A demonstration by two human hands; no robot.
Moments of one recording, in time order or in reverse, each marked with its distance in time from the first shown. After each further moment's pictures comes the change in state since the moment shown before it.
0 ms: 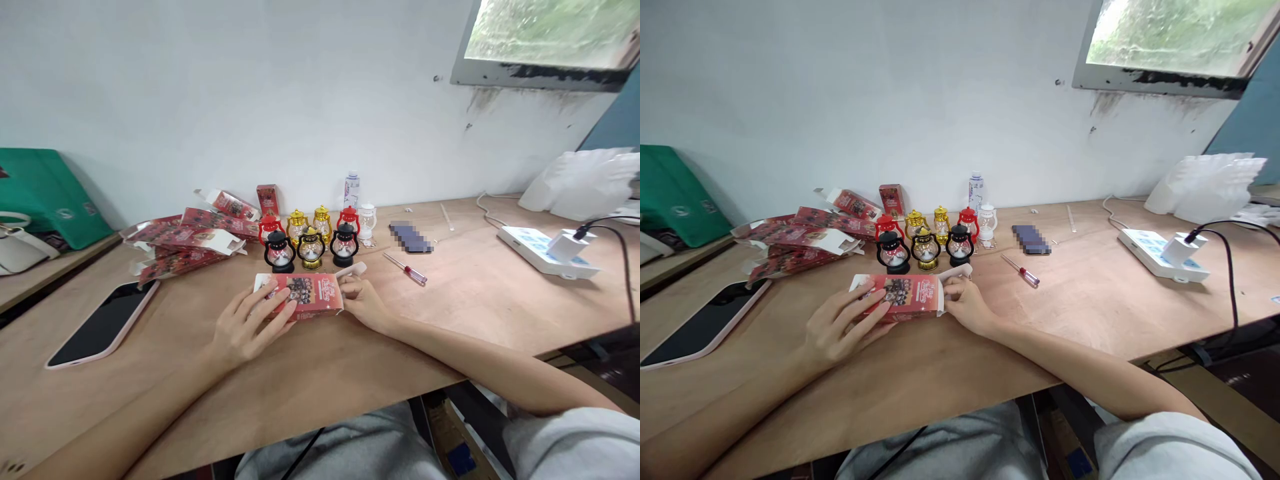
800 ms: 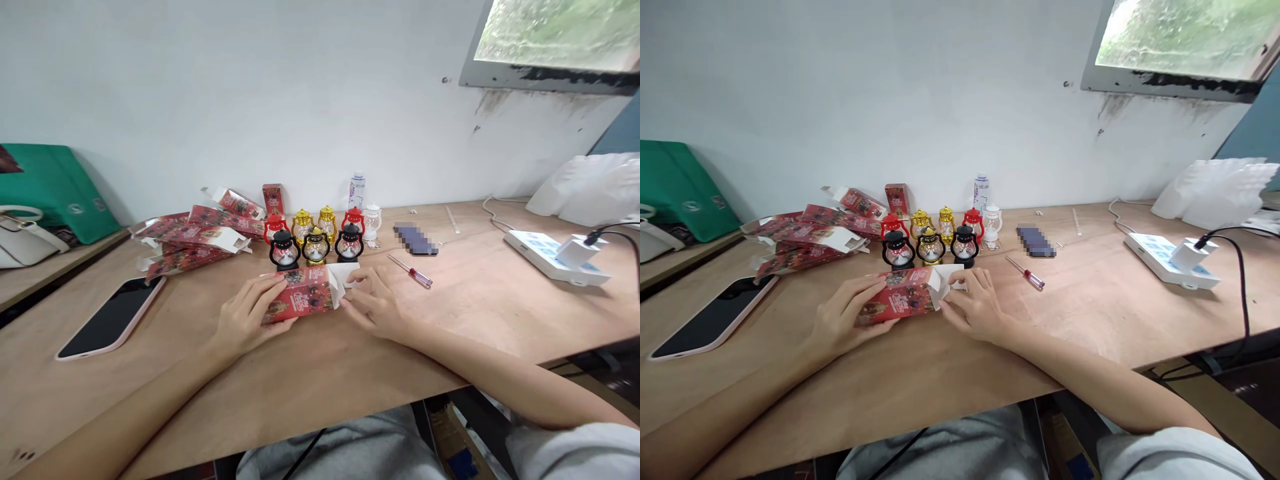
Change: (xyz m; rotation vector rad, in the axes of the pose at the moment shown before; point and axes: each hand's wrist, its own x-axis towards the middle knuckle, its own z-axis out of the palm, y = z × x) left_hand -0.011 -0.005 0.007 -0.216 -0.132 -0.282; right_hand -0.014 -0.016 -0.011 -0.677 0.237 -0.479
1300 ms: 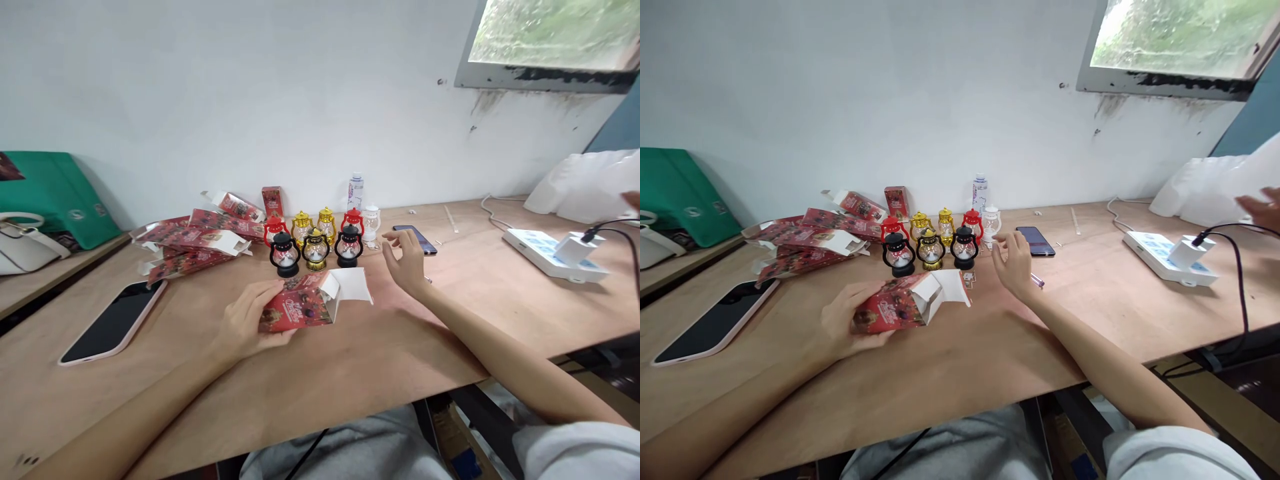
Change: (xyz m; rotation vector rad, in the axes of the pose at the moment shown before) left_hand -0.005 -0.001 0.002 -0.166 0.020 -0.053; right_hand 0.013 0.082 -0.014 -0.151 0.250 0.413
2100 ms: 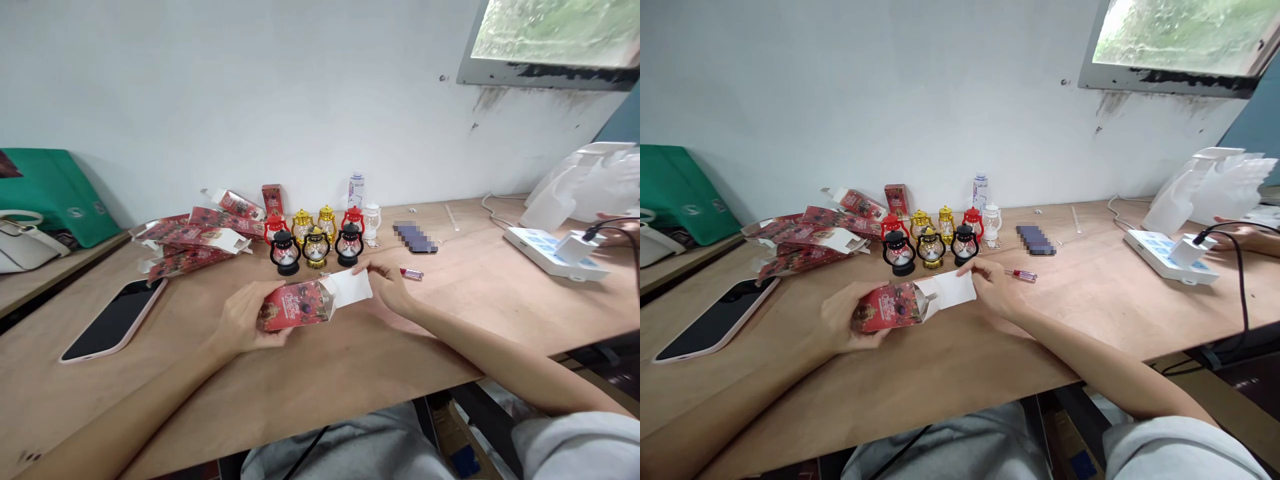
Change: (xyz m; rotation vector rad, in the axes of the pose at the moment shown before) left_hand -0.003 -0.006 0.001 -0.060 -0.058 -0.060; right_hand -0.027 -0.040 0.008 0.774 -0.421 0.284
